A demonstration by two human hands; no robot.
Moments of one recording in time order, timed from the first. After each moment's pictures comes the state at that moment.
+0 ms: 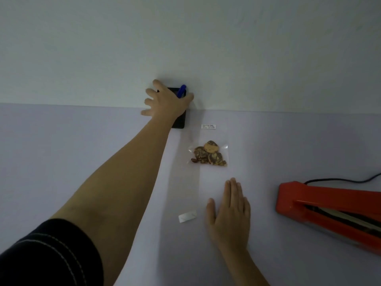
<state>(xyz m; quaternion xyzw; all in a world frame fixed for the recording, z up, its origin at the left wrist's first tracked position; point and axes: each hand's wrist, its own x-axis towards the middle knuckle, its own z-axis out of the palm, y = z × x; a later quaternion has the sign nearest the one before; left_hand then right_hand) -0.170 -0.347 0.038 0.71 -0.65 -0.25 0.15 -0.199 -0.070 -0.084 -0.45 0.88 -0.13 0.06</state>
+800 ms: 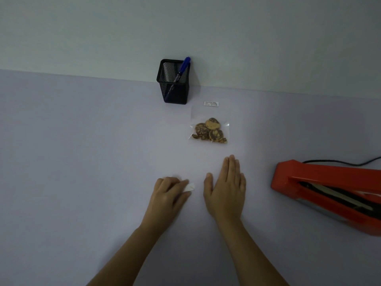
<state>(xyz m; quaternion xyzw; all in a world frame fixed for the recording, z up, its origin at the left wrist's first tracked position) -0.041 -0.107 -0.079 0.46 -0.84 -0.21 0.21 -0.198 -0.070 -0.084 -0.46 0.88 -0.12 0.07</state>
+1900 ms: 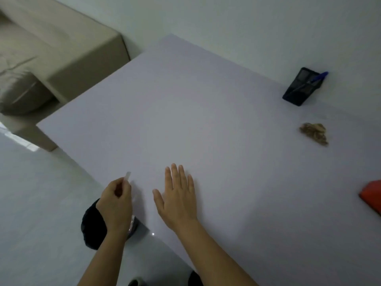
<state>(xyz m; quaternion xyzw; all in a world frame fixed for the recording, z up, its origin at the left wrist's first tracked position) 0.255 0.099 -0.030 0.85 -0.30 -0.14 0.41 0.129 0.067 -0.039 -0.80 0.57 -0.09 0.16</state>
